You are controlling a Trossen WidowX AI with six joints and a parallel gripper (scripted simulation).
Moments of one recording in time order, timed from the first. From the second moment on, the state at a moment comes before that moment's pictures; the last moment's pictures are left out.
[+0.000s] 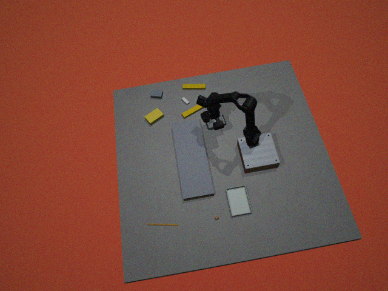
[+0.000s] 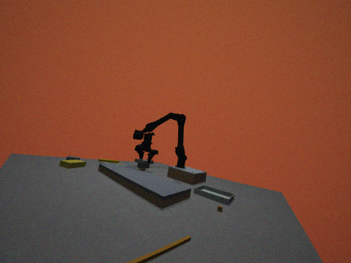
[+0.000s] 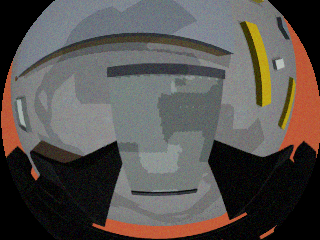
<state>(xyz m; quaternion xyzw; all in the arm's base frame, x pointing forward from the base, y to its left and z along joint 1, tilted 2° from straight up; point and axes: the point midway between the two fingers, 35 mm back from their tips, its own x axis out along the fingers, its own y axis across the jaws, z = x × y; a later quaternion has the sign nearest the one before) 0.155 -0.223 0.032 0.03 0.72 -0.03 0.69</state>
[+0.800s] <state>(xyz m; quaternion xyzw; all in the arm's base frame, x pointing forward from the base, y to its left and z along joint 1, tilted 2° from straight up) 0.156 -0.217 0.030 -0.02 0.73 -0.08 0.68</state>
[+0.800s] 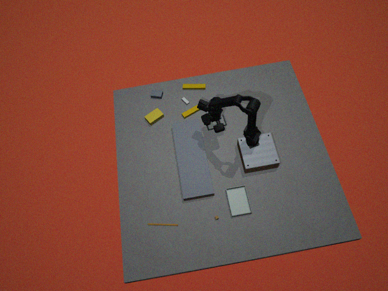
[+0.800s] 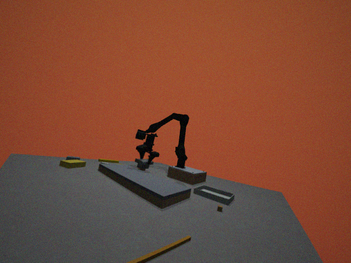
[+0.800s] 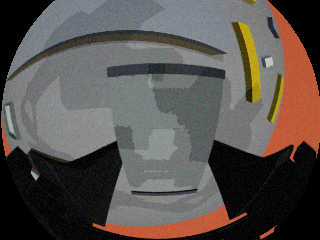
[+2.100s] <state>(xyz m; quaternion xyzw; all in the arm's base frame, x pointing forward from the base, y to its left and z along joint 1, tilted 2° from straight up) 0.158 -0.208 0.025 -0.11 0.72 -0.17 0.67</state>
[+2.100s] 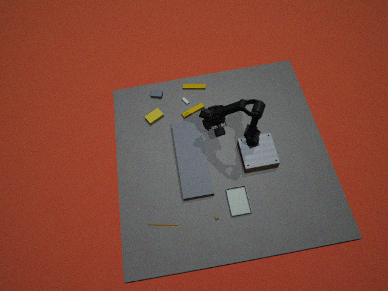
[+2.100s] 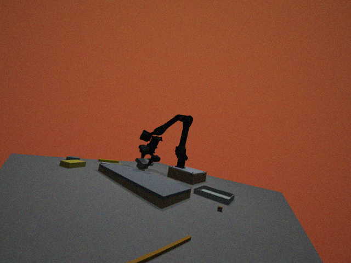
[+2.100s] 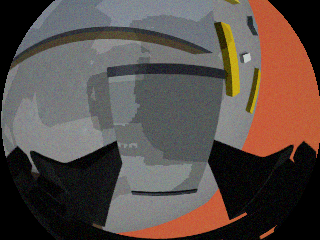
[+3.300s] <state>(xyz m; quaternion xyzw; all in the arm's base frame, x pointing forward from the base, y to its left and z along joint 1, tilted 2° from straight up) 0.159 -0.202 0.022 -0.19 0.70 -0.26 0.64</state>
